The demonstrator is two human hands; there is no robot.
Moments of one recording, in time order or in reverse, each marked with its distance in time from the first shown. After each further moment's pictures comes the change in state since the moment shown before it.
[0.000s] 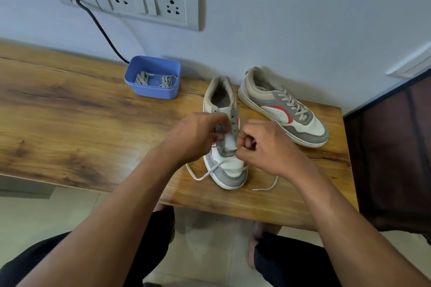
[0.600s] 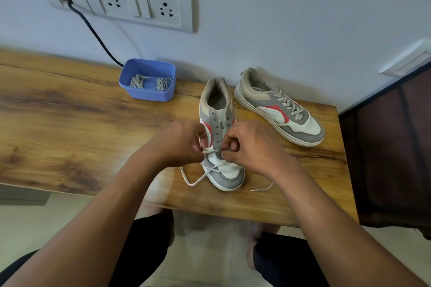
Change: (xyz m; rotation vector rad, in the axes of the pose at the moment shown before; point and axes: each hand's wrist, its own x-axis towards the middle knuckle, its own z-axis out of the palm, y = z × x) left_hand -0.013 -0.001 -0.022 -0.004 -0.253 -0.245; right_hand 0.010 -0.021 0.007 -0.132 -0.036 0.071
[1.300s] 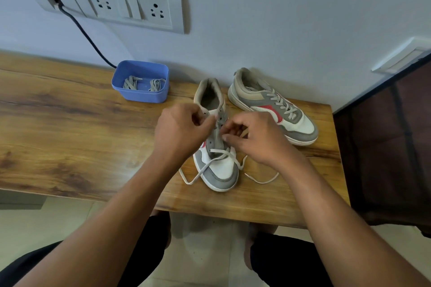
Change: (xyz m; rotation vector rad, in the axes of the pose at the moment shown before) left_hand 0.015 0.023 0.019 -0.160 0.597 -0.015; right_hand 0.000 0.024 -0.017 0.316 0.092 0.013
